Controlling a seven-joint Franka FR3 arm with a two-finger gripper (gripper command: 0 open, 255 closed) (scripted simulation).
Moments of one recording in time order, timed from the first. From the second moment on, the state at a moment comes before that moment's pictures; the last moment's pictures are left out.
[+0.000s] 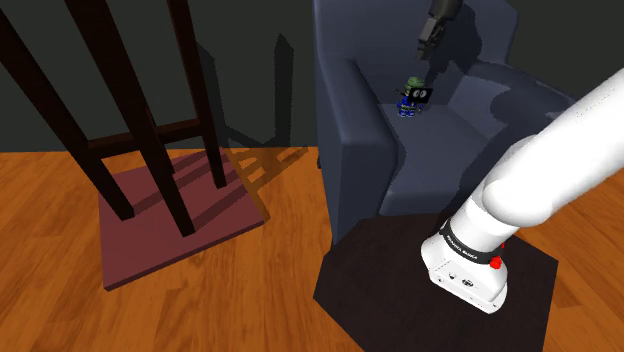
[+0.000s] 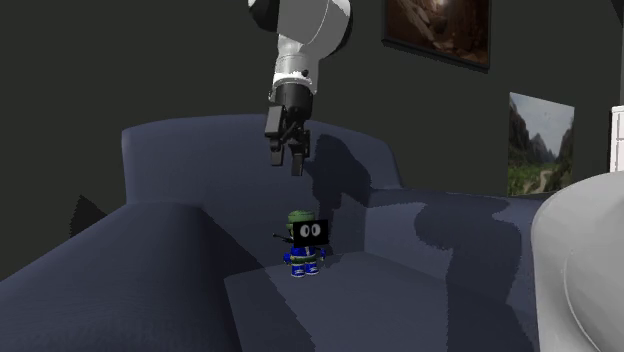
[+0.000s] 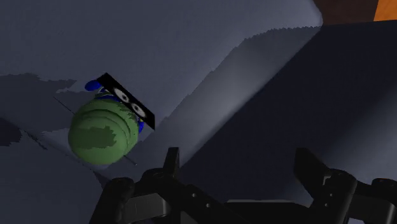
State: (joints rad) arm -0.05 -0.22 -0.61 -1.98 0.05 1.65 -0.72
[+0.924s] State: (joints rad) arm -0.25 0.37 -0.74 -1.58 0.45 1.53 -1.13
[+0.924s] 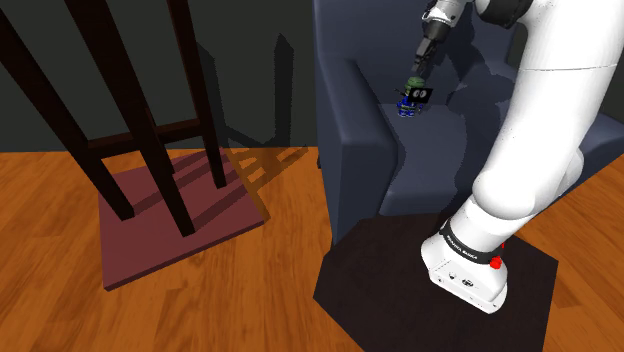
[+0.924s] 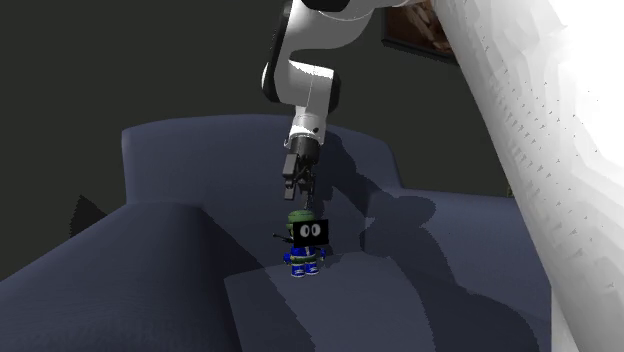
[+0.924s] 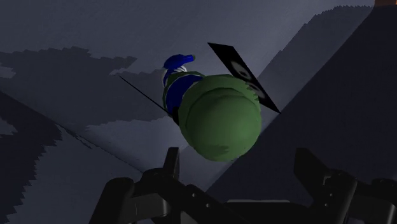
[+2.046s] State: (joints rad) arm -0.25 0.39 -0.73 -1.61 0.46 1.57 -1.14
